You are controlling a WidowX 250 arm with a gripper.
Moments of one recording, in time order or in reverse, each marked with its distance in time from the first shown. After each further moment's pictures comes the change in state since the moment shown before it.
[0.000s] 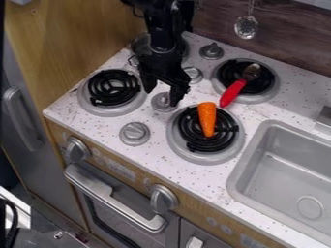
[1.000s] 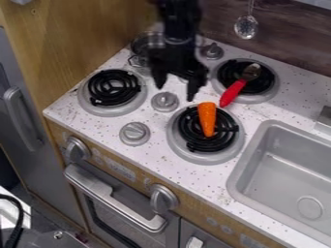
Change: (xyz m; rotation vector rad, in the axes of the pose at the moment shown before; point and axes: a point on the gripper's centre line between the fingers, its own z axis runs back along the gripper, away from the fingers) arm -0.002 -0.042 0.042 -0.002 -0.028 0.113
